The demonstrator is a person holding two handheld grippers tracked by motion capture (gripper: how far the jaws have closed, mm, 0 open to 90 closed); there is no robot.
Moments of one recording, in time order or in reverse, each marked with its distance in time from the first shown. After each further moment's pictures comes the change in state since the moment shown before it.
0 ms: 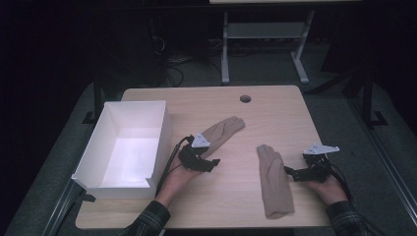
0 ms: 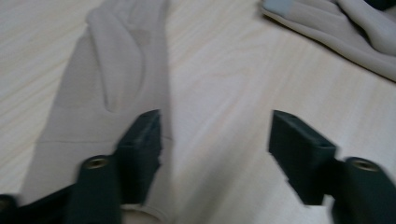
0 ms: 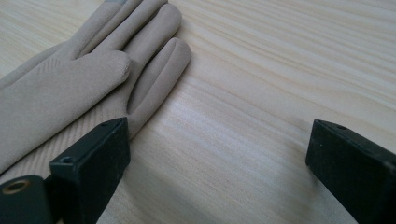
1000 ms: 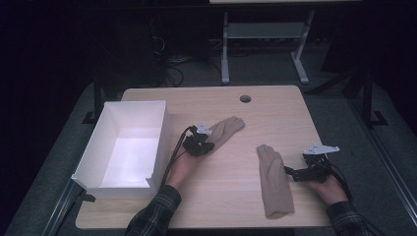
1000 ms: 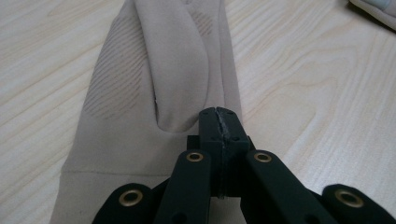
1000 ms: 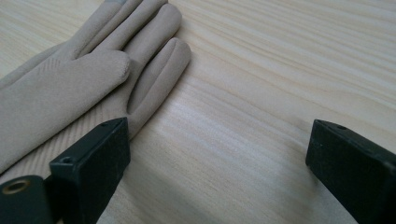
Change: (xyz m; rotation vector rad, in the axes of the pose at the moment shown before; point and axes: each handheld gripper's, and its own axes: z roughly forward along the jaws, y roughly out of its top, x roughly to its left) left arm 0.035 0.007 0.044 0.080 0.028 -0.067; right arm 0.000 0.000 0.000 0.000 0.000 0.001
